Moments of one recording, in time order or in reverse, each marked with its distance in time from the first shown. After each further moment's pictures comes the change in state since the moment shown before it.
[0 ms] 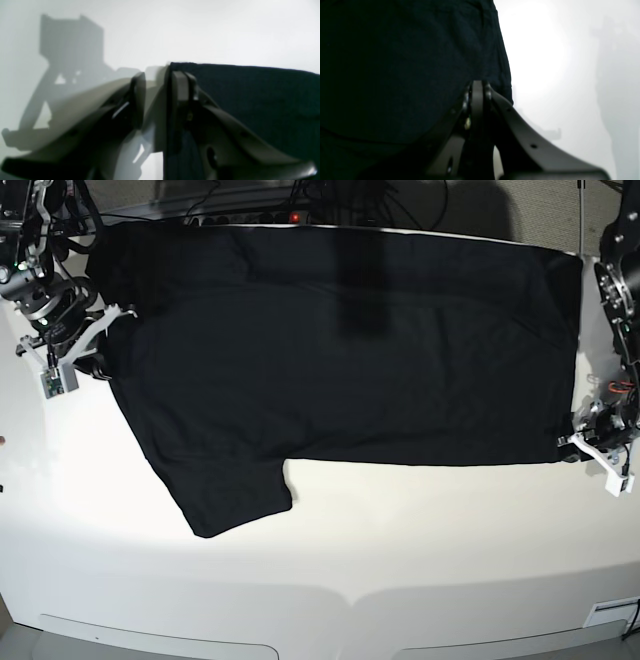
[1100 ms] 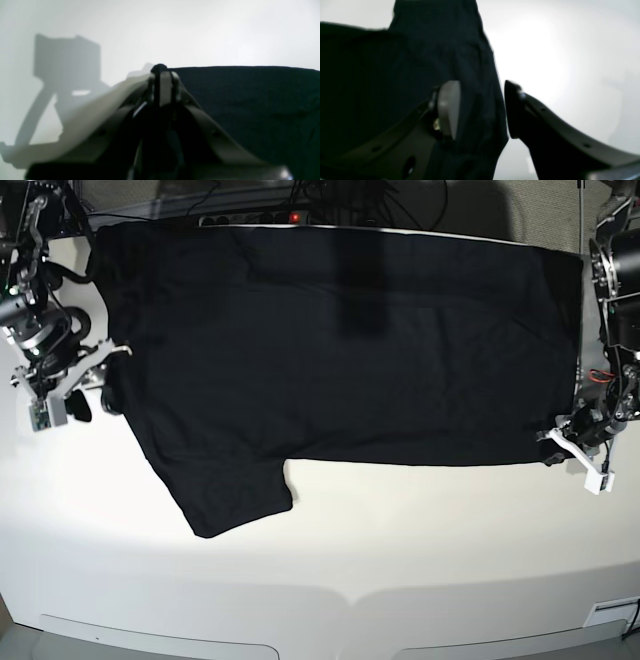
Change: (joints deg) left arm 3.1 1.0 13.4 0.9 -8.6 -0.7 -4.8; right arm 8.1 0.0 -0.5 -0.5 3.0 0.0 -0.1
